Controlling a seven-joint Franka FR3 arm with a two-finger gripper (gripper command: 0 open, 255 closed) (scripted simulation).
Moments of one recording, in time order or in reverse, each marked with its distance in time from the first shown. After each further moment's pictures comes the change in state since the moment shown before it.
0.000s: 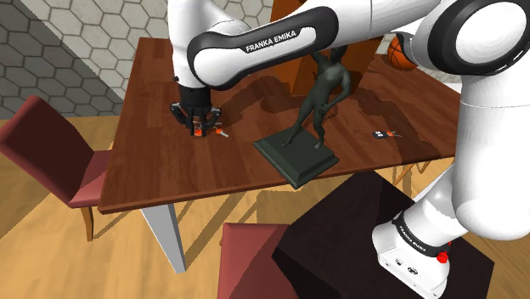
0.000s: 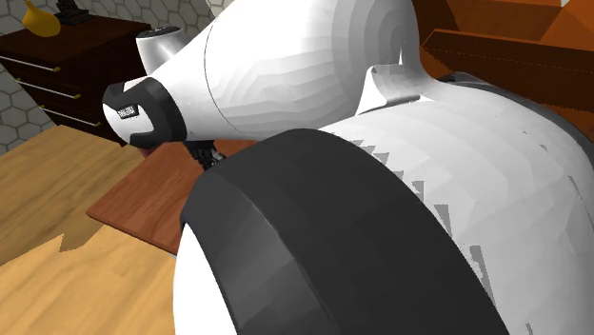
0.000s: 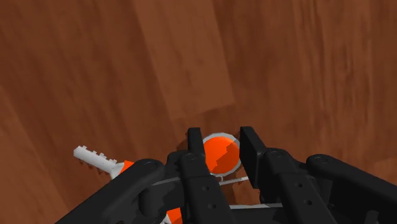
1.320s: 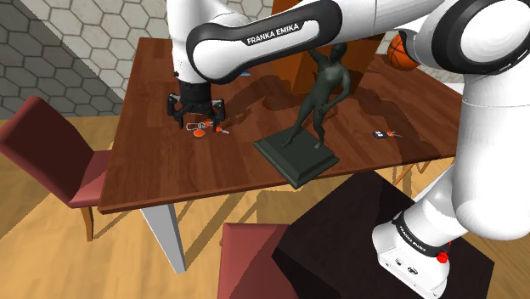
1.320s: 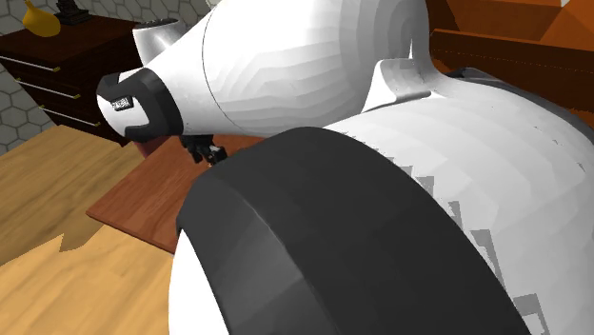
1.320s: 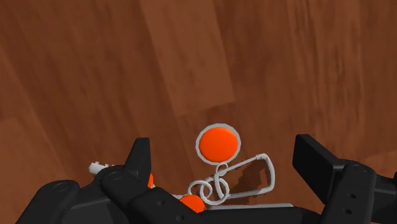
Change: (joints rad) arm -0.003 -0.013 0.006 0.011 0.012 -0.033 -0.009
